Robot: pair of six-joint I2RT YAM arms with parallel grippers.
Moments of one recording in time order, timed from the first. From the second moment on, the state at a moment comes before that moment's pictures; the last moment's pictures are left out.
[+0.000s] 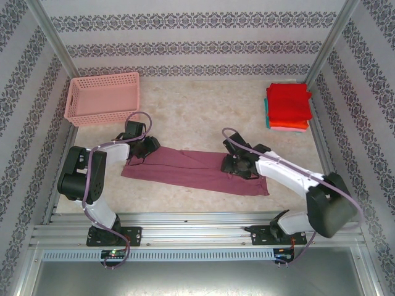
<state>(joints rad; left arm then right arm) -0.15 1.71 0.84 -0.11 0.21 -0.74 0.58 1.35 0.84 -0.68 0.04 0.82</state>
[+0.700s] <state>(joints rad) -0.14 1.61 0.74 -0.10 0.27 -0.74 0.28 1.88 1.16 -0.49 0.04 0.81</state>
